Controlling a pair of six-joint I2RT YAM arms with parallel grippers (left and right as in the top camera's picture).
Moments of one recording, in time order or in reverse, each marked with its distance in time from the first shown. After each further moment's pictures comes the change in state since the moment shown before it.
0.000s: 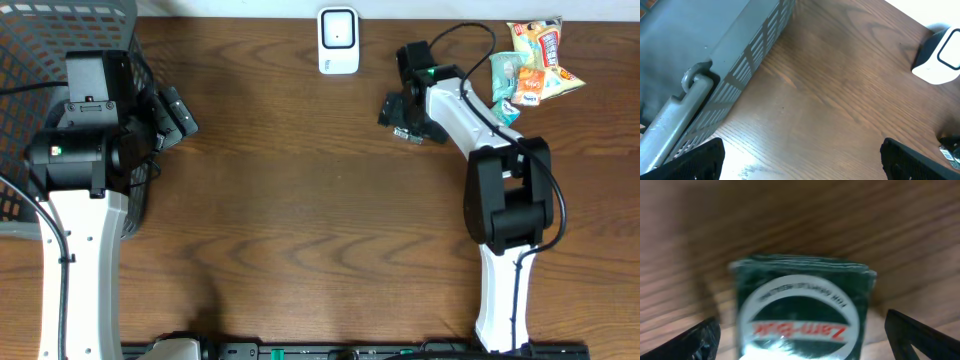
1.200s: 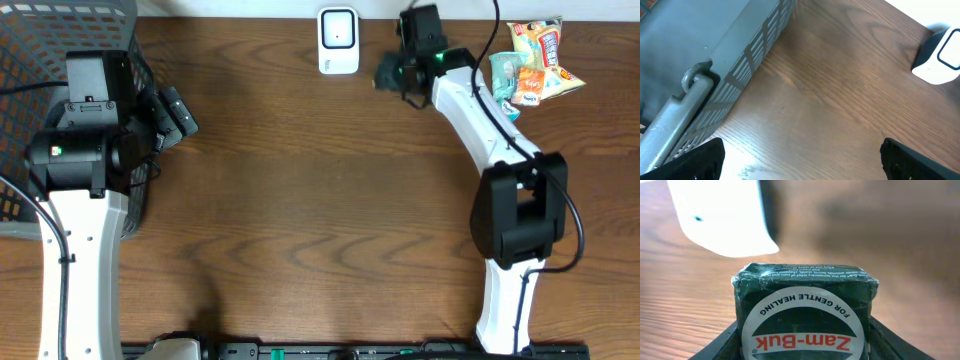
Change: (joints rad) left arm 0.000 0.000 0.000 0.000 0.000 0.000; right arm 0.040 -0.118 0.097 0.278 -0.181 -0.268
